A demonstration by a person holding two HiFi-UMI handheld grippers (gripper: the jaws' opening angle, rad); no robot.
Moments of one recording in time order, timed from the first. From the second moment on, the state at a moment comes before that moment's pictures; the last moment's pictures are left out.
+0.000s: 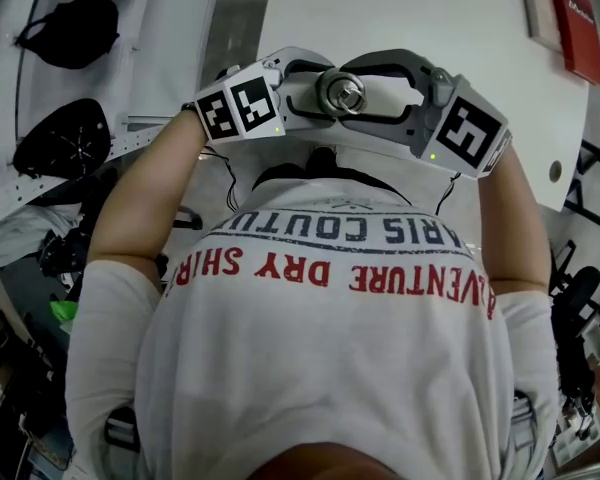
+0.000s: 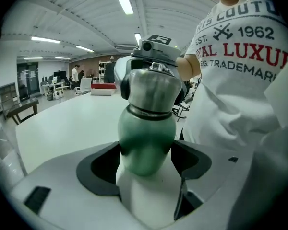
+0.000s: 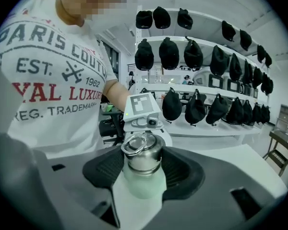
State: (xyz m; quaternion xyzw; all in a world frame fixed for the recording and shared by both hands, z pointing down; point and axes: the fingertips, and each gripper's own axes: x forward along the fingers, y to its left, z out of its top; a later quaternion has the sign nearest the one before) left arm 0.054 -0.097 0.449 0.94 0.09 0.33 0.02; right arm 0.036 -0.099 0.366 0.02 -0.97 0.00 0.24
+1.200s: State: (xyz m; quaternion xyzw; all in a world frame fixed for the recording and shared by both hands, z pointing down) left arm 0.056 -0.093 0.449 0.96 -0.03 0.29 0.07; right arm 0.049 -0.098 0.357 0.27 -0.94 0.06 0.19
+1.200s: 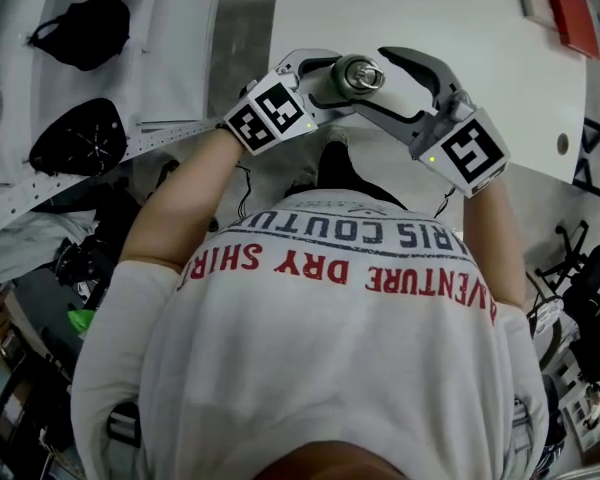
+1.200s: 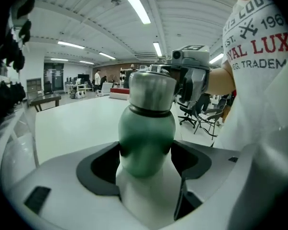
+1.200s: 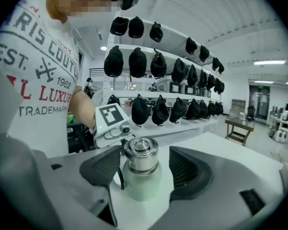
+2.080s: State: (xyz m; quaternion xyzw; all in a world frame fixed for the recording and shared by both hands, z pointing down) left arm 0.057 -0.094 0.451 0.94 -0.19 0.26 0.12; right arm 0.045 -0.105 0.371 0.45 -0.88 0.06 0.16
